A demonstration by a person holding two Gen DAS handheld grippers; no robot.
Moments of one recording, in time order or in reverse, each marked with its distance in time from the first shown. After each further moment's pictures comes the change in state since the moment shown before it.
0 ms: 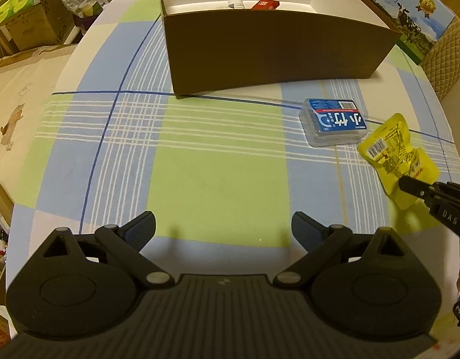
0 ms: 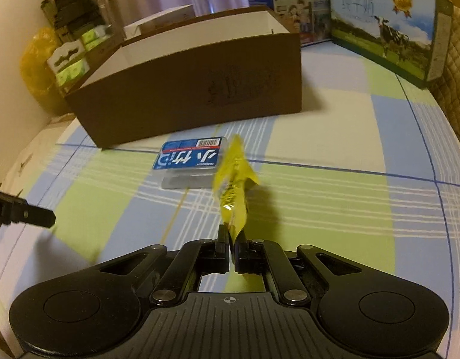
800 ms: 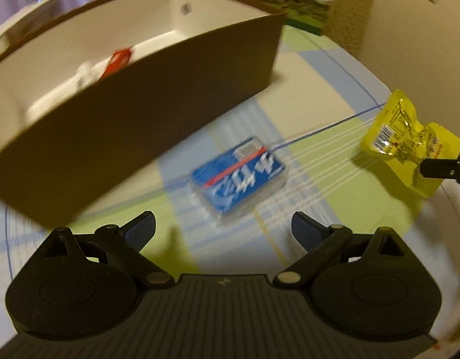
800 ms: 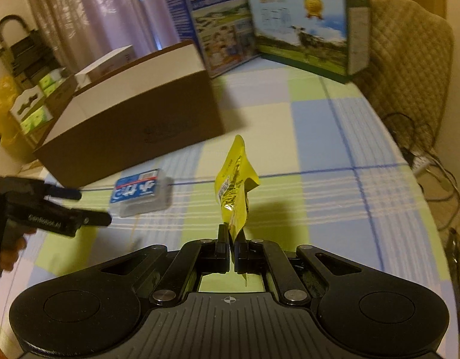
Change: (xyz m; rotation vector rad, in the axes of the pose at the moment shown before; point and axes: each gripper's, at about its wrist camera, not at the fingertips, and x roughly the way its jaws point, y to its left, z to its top) left arm 0.061 -0.091 0.060 0.482 -0.151 -0.217; right arm -0.067 -0.050 -0.003 0.180 -0.083 -0.121
